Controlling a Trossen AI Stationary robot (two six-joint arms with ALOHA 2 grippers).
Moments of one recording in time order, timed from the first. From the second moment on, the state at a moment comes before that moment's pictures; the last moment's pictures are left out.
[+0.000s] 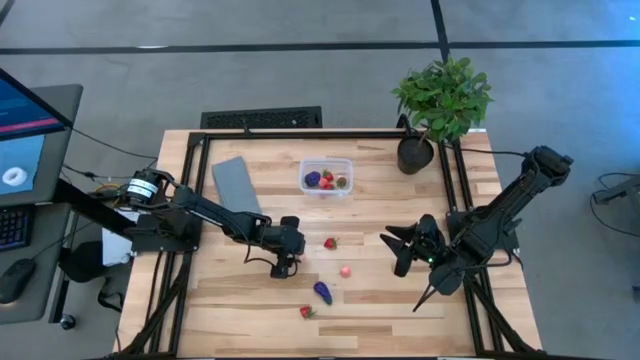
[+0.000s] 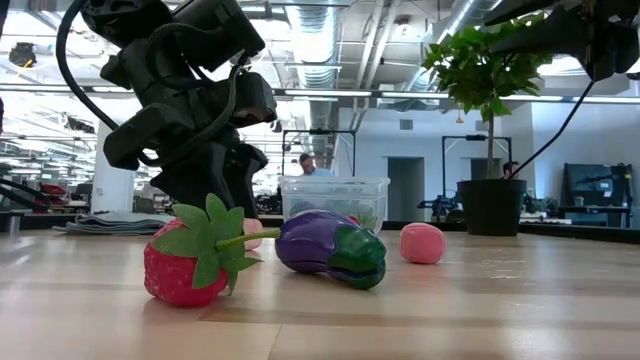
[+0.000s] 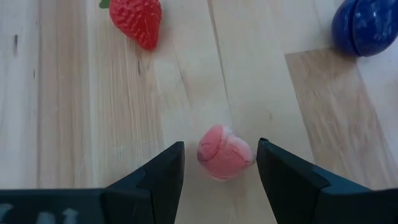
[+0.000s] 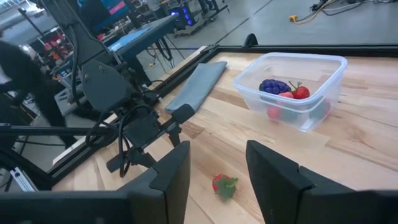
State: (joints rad) left arm -0.19 1.71 0.78 0.00 -0.01 -0.02; right arm 0.78 1.18 0.69 -0.28 1.17 1.16
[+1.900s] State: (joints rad) left arm 0.00 1.51 0.78 0.23 -0.07 -0.06; right arm 0.78 1.18 0.69 -0.28 1.15 1.16
